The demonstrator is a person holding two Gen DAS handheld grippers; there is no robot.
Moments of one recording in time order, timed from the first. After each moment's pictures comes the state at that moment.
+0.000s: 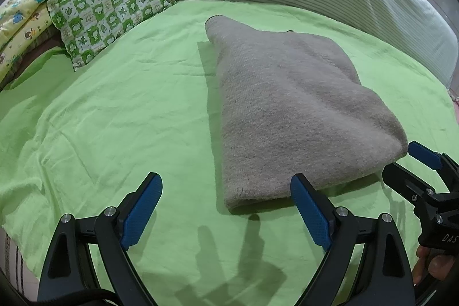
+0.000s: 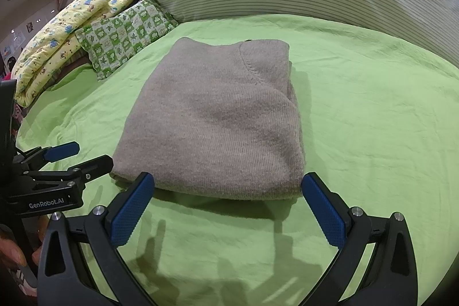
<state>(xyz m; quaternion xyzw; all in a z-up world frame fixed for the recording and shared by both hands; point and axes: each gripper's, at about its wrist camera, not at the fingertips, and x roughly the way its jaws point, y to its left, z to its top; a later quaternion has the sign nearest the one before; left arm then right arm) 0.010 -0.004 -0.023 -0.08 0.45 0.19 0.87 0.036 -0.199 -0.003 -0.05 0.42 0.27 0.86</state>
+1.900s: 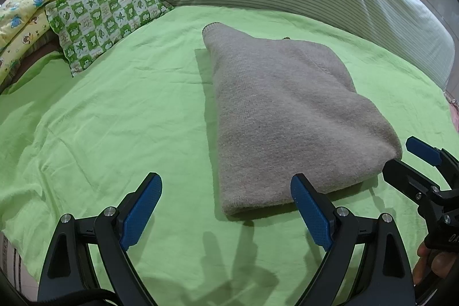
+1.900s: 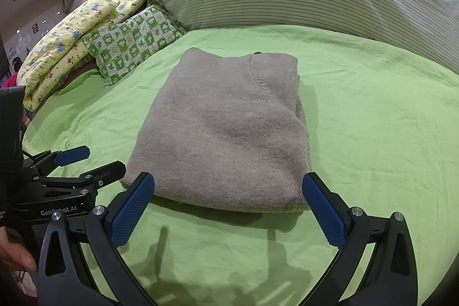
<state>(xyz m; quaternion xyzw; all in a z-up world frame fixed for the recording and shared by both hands) 0.010 -0.007 -0.015 -0.09 0.44 0.18 0.87 0.031 -0.192 0.012 -0.04 0.41 0.28 0.87</state>
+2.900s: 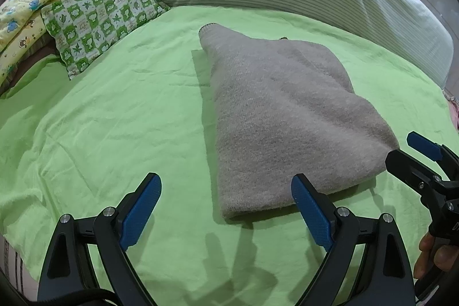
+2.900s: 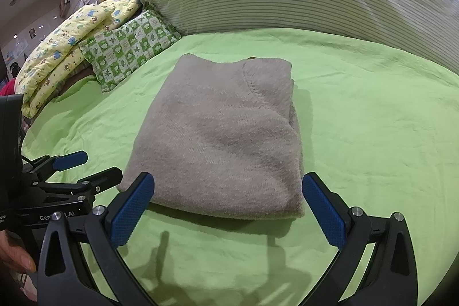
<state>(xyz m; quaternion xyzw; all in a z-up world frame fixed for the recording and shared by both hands) 0.014 -0.005 -0.014 -0.08 0.45 0.17 0.87 0.041 -0.197 0.017 -0.04 0.41 0.28 0.87</state>
